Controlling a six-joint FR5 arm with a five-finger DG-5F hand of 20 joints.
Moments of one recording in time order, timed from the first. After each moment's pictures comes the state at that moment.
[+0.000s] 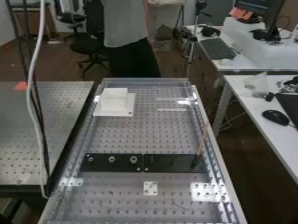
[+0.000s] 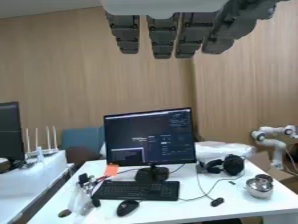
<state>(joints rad) 1.56 -1.57 -1.58 -3.12 -1.59 -0.70</state>
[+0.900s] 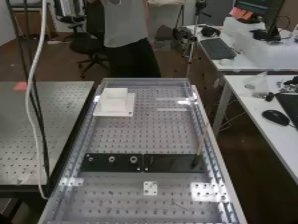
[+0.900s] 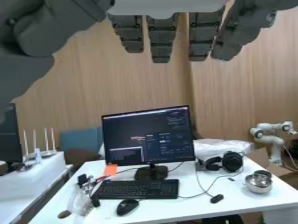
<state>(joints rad) 1.55 -1.57 -1.59 -3.10 -1.58 -0.67</state>
